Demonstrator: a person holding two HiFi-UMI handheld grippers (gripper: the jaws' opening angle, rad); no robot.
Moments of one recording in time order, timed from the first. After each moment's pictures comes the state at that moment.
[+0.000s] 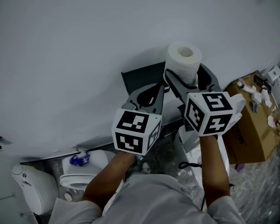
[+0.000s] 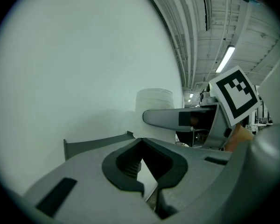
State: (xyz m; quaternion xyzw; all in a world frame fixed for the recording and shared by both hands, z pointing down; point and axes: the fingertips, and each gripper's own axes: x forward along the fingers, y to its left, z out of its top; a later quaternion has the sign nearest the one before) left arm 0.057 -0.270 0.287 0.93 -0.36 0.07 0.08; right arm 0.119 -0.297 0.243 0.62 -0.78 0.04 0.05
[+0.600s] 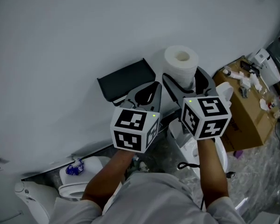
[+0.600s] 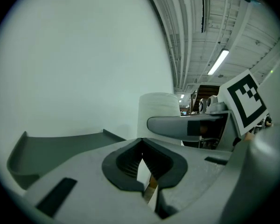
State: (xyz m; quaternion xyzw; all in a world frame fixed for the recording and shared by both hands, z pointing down) left arm 0.118 -0.264 0.297 0.94 -0.31 0.07 0.09; right arm 0.180 -0.271 0.264 0.68 -0.73 0.04 0.06
